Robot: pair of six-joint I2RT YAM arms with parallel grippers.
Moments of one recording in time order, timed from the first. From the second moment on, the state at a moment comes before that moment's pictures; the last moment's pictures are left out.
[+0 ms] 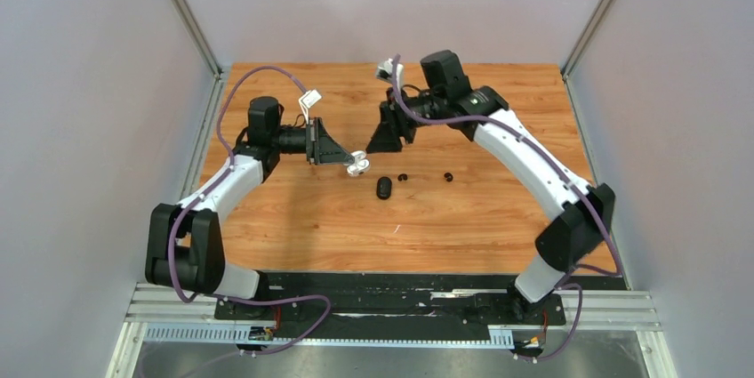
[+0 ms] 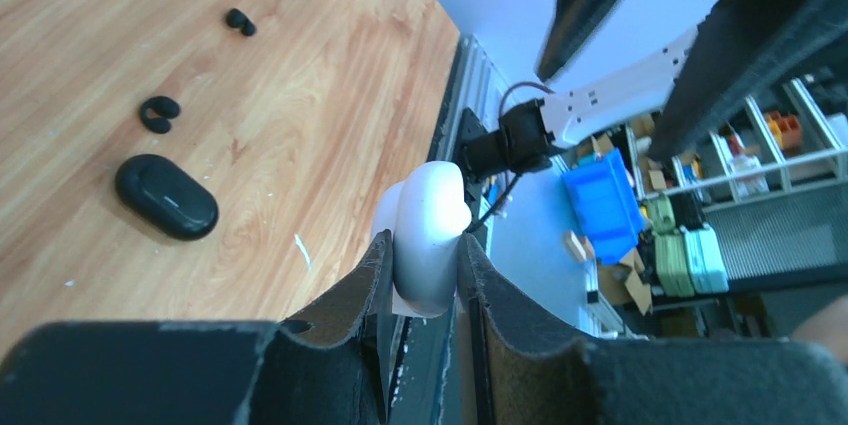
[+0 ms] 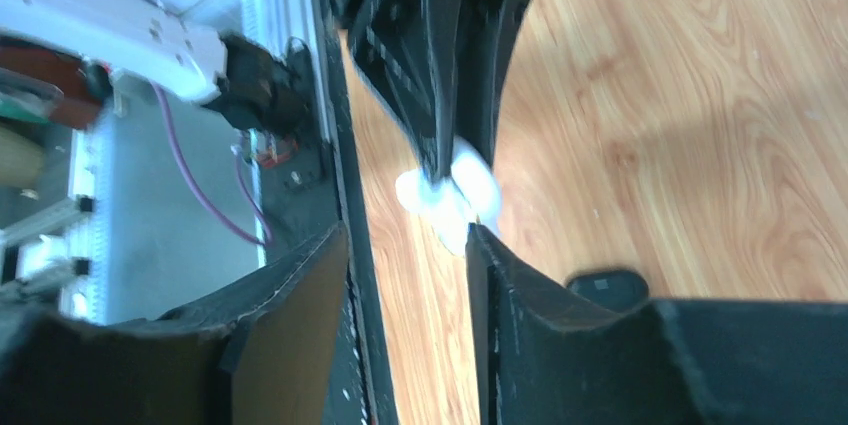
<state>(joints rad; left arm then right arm) -0.18 1.41 0.92 0.08 1.24 -0.52 0.60 1.74 1.80 -0.69 -0.85 -0.01</state>
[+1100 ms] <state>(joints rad) -0.17 1.54 1.09 0.22 1.38 -0.71 0.56 1.60 1.40 -0.34 -0.98 -0.14</state>
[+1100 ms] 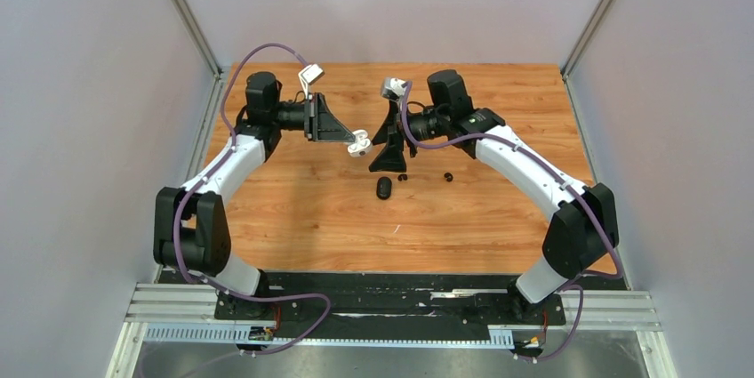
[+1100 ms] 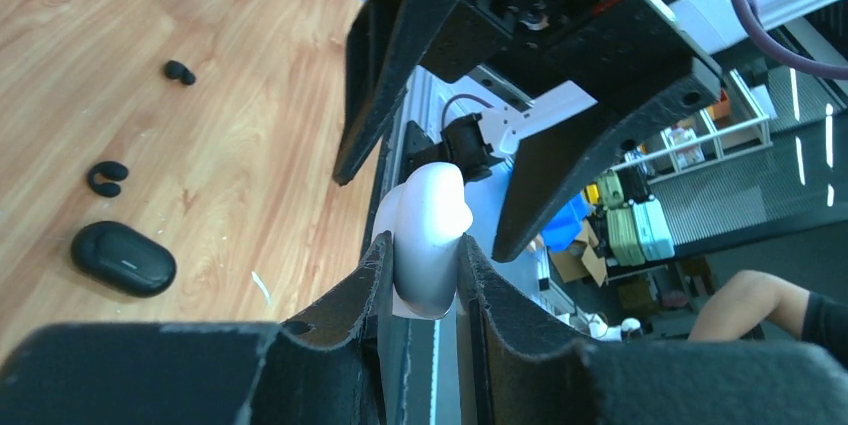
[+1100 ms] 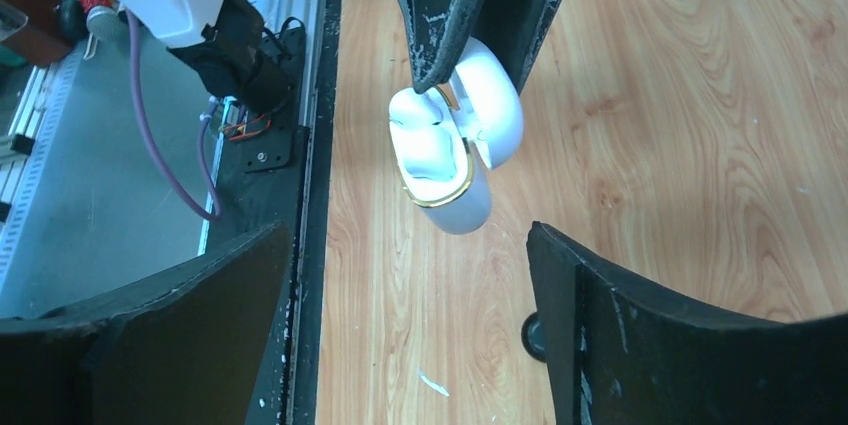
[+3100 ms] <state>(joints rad) -0.24 1.47 1.24 -0.68 0.68 0.05 0.08 1.92 1.17 -0.29 -0.75 0.05</state>
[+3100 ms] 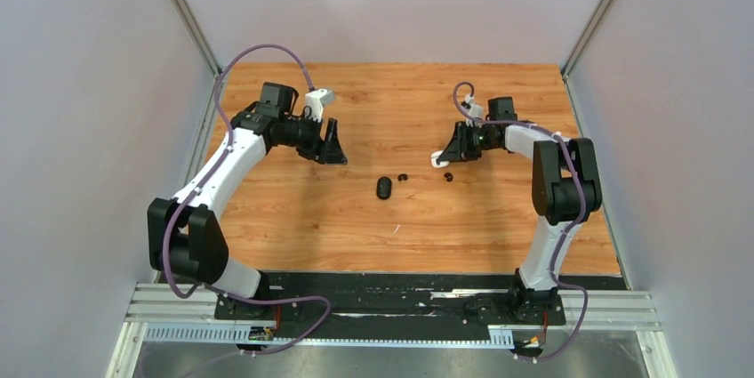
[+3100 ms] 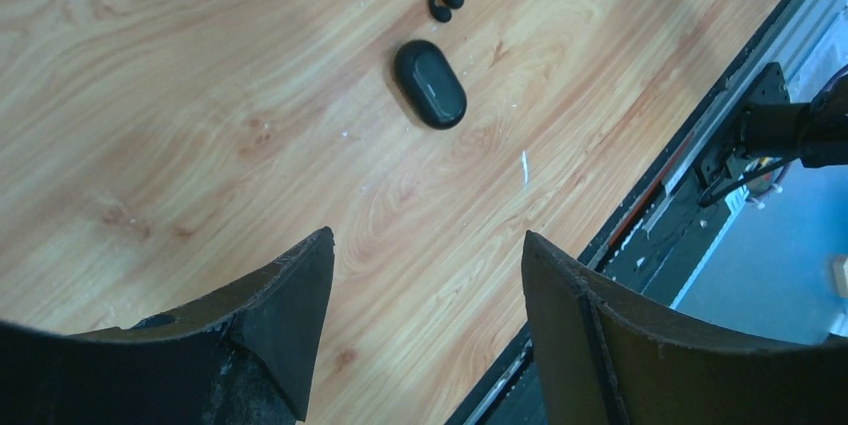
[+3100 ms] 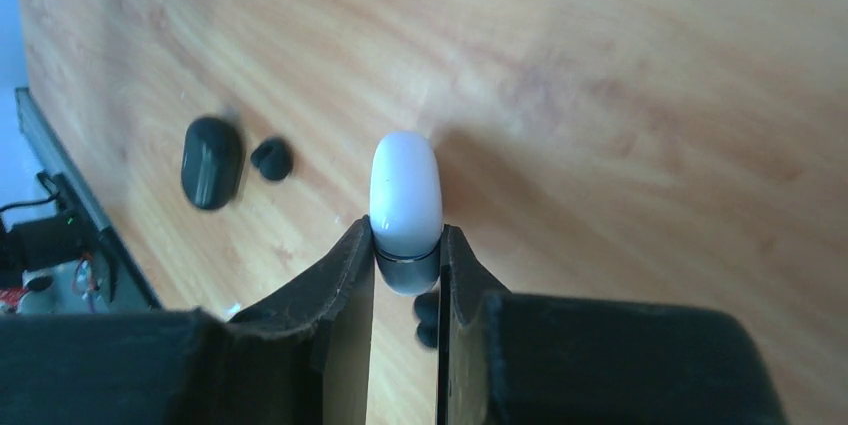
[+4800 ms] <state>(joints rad) -0.14 1.58 1.31 -0.58 0.31 -0.26 0.64 1.93 1.38 -0.43 -0.25 0.20</state>
